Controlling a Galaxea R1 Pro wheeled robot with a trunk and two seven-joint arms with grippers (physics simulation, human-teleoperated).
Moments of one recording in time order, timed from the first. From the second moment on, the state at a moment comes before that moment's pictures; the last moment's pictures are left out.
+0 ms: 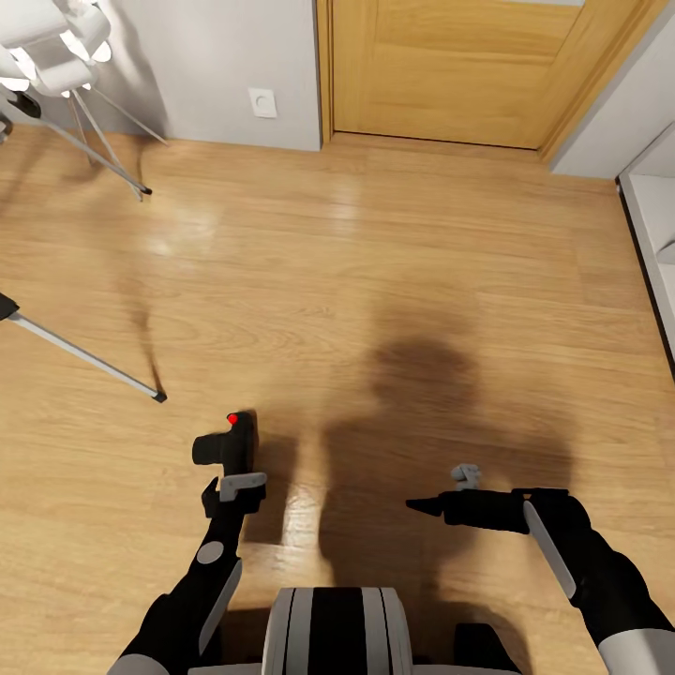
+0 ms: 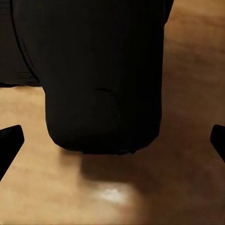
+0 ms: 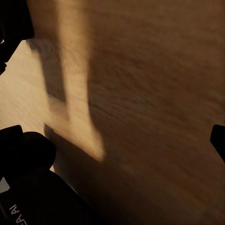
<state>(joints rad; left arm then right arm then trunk) -0.45 -0.06 -0.11 -0.85 0.02 -0.11 0.27 -0.49 -0.23 0.02 -1.17 -0.19 0.86 0.87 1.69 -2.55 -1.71</state>
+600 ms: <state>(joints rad) -0.45 -0.06 -0.10 -0.81 0.01 -0.11 0.27 -0.49 -0.23 0.02 -1.17 -0.19 0.86 0.87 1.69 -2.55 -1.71</state>
